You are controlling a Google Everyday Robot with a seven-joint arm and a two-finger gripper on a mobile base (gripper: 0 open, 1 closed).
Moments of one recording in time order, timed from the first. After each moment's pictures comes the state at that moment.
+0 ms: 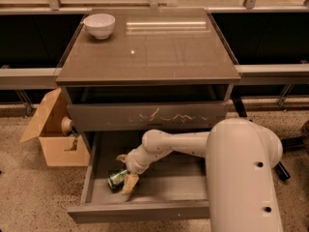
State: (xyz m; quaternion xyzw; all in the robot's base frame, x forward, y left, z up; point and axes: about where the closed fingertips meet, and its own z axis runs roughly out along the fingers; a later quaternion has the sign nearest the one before) arm 0.562 0.127 0.391 -0.74 0.57 0.25 0.24
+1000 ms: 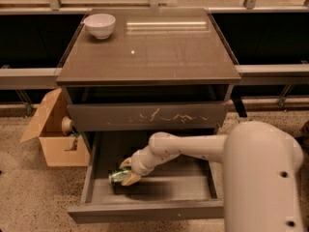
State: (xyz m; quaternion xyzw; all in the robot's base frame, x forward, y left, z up) arm 0.556 0.113 0.406 -0.74 0.58 0.23 0.26
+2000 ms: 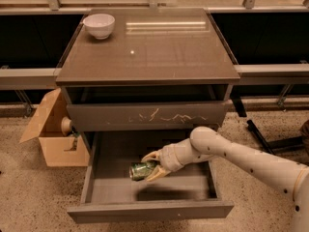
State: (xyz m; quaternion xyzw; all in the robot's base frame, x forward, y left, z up) arm 0.542 0.010 0.492 -0.72 0.53 0.26 0.36
